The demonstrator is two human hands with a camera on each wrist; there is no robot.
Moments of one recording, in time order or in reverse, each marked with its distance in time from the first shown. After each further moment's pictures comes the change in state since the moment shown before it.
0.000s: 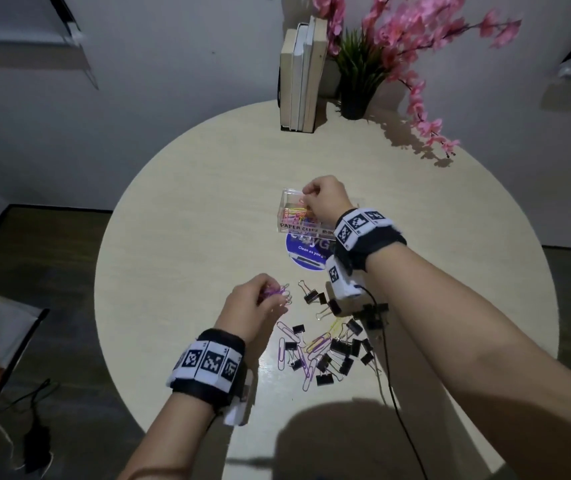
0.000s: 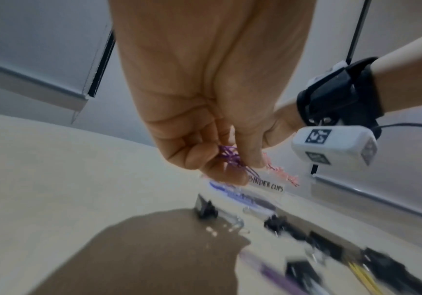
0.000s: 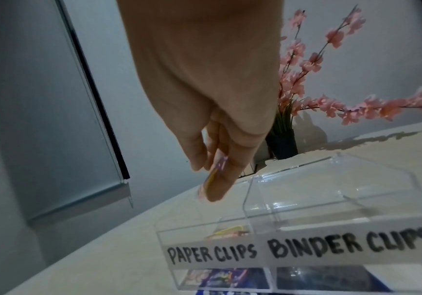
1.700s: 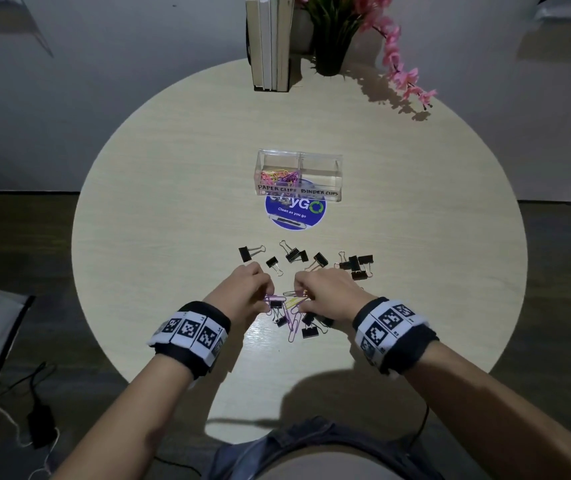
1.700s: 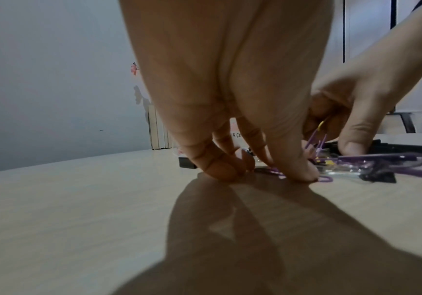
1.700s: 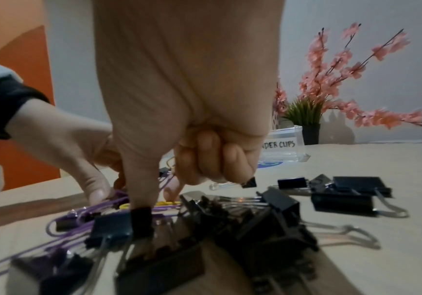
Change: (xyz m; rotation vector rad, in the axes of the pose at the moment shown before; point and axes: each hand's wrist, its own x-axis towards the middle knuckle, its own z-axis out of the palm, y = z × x) left_hand 0.004 -0.039 0.022 0.545 -0.389 0.288; right_hand -0.166 0.104 0.022 -0.701 -0.499 -0.301
